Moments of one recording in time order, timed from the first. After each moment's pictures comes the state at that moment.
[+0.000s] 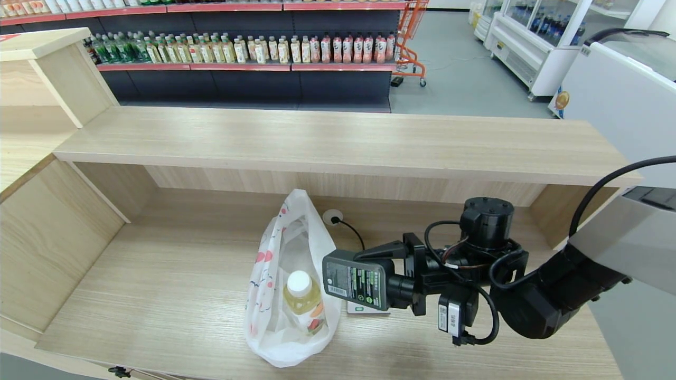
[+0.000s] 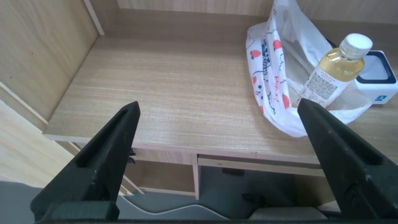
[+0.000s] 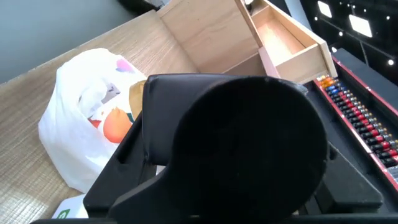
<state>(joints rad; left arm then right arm) 0.00 0.00 0.00 0.00 -0.01 0.00 0.50 2.09 -0.80 -1.18 1.16 -1.44</state>
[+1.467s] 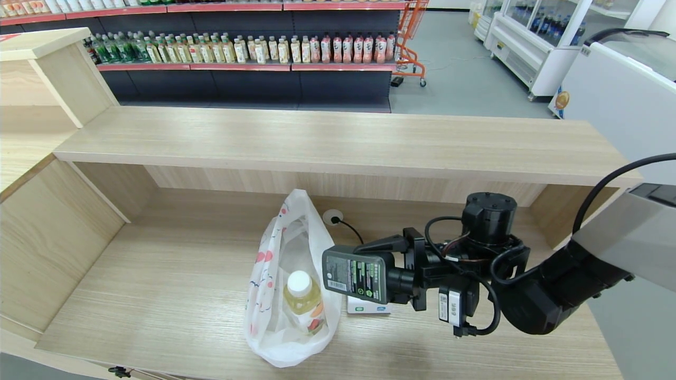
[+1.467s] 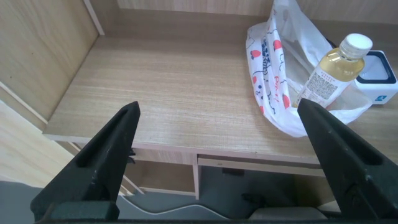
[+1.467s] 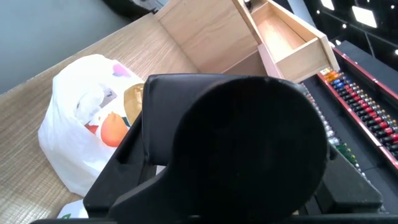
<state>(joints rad) 0.00 0.00 0.00 0.00 -0.01 0.00 0.49 2.08 -0.82 -1.18 1.16 -1.36</state>
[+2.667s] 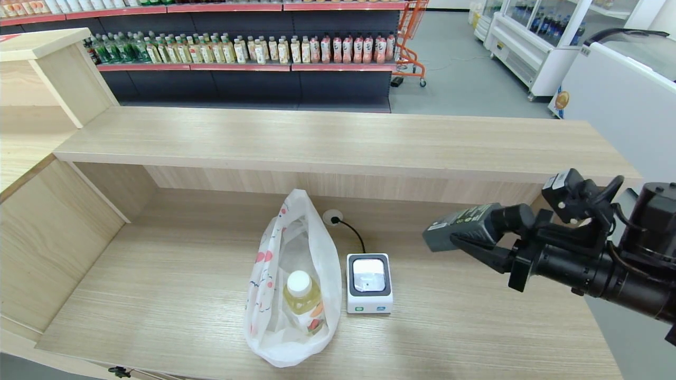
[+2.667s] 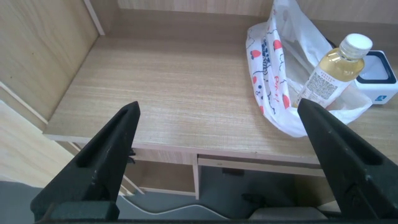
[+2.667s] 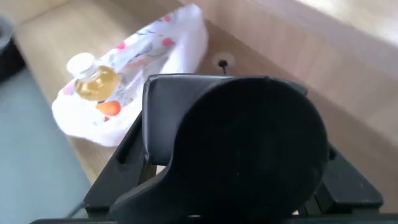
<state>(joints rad) 0.00 0.00 0.00 0.00 -0.01 0.00 0.32 1.53 -0.45 -1.00 0.44 -0.21</state>
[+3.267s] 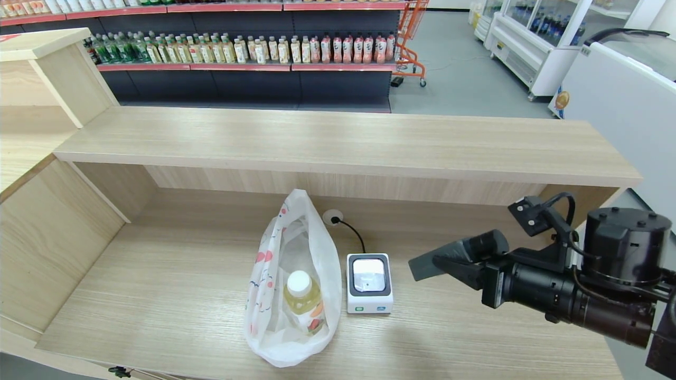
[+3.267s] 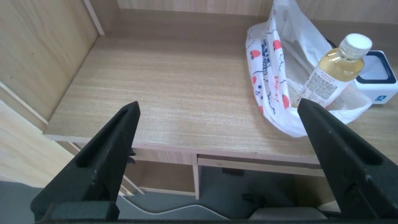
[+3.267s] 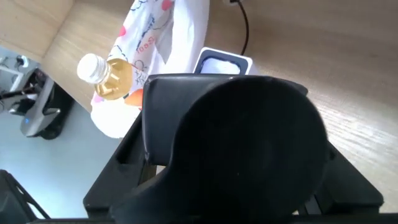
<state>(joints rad) 0.00 0.00 0.00 0.00 -0.01 0.00 0.45 1.59 -0.43 -0.90 0.23 0.18</state>
